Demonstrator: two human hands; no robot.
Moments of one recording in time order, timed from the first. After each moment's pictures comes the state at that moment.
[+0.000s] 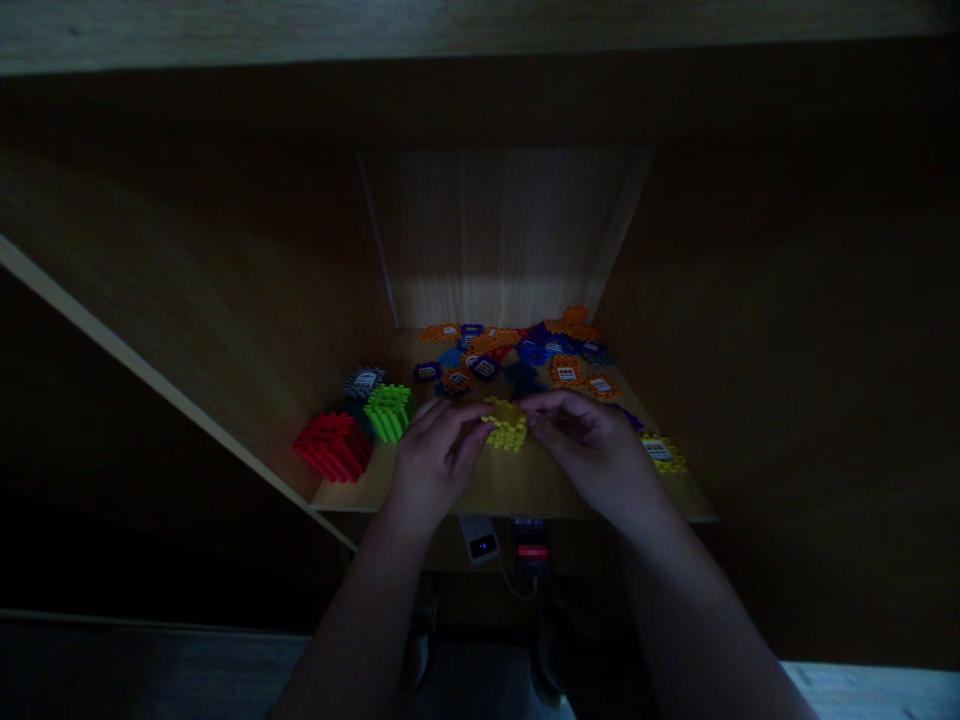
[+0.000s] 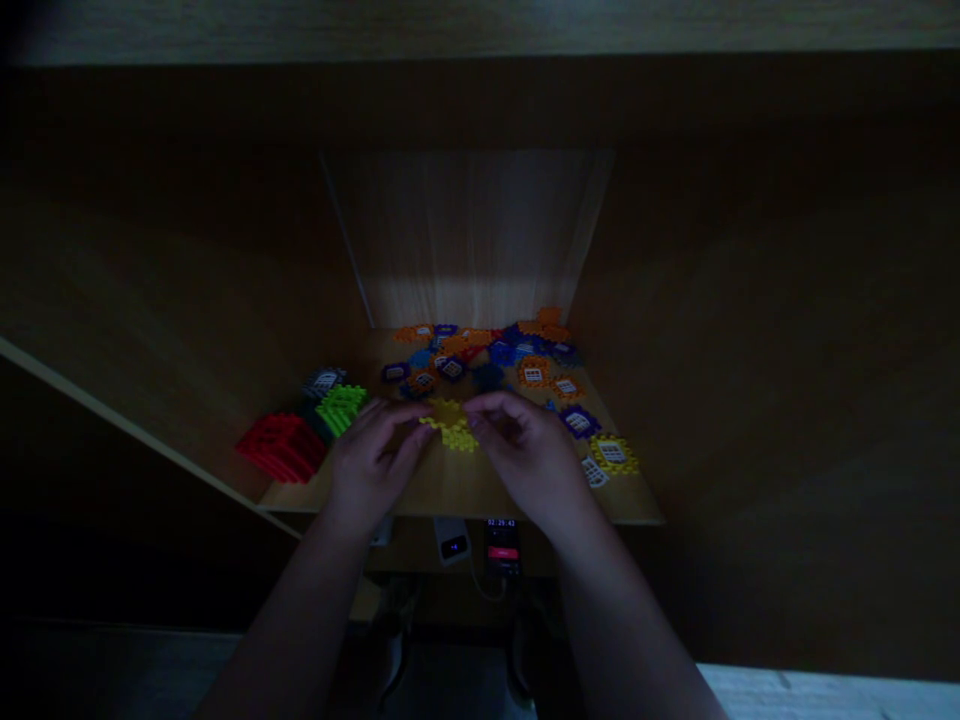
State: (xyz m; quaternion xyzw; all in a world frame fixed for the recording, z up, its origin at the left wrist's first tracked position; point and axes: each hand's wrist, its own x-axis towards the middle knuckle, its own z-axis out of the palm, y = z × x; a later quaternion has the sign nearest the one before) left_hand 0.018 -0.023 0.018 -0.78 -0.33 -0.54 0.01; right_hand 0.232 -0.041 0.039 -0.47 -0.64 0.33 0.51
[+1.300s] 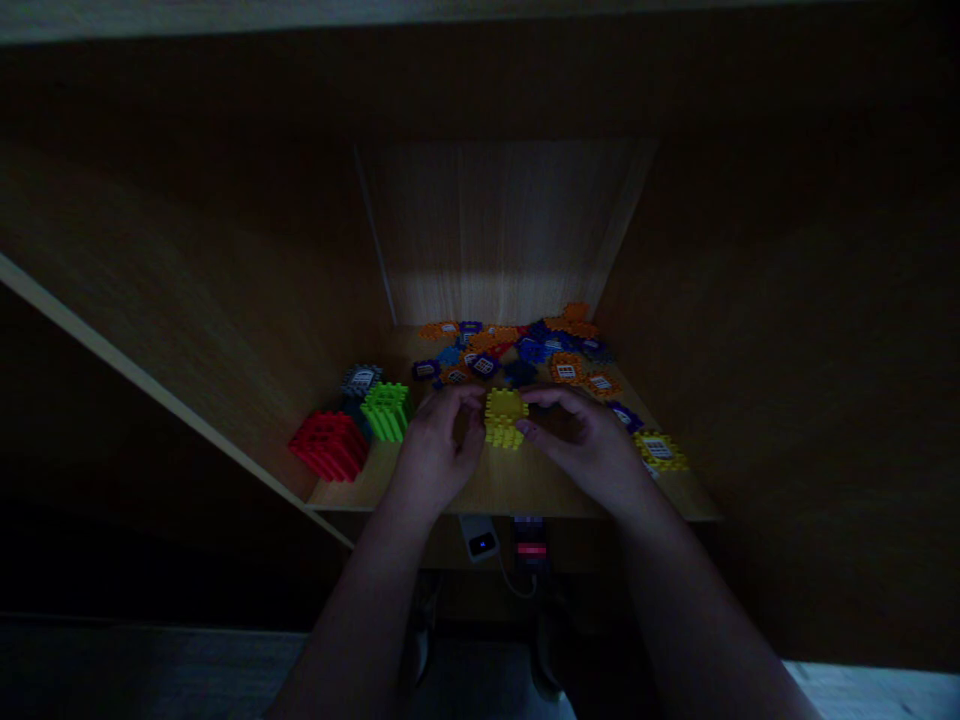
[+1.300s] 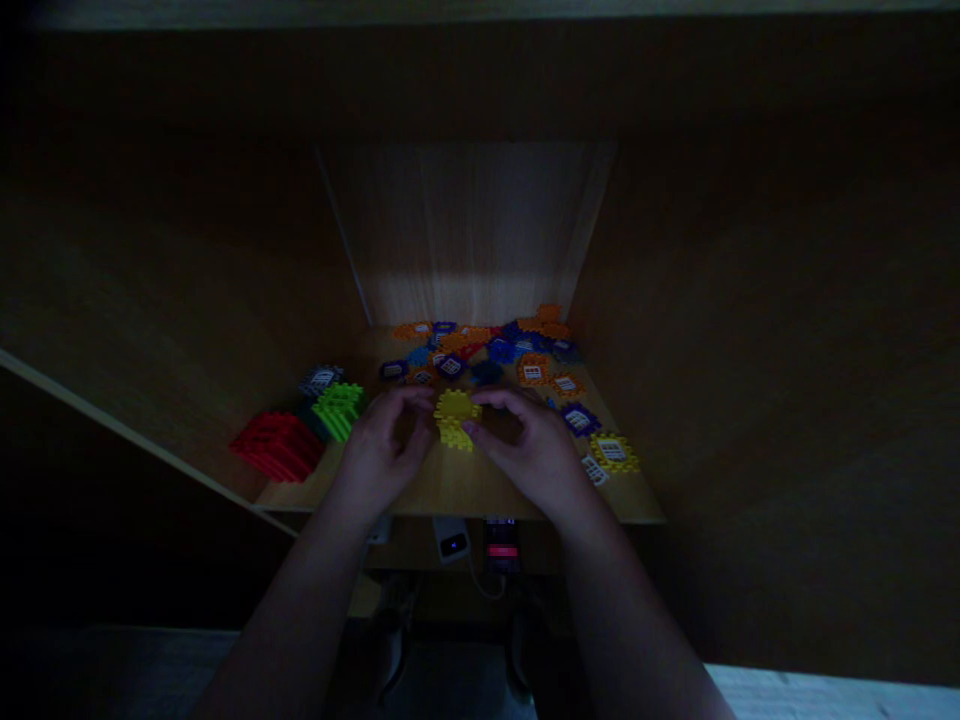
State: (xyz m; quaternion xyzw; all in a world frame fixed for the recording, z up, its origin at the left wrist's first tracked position) left_hand 0.022 -0.010 0.010 -0.77 -0.40 -0.49 -0.09; right_hand 0.251 -0.022 0.016 -0.47 -0.71 0.21 0.48
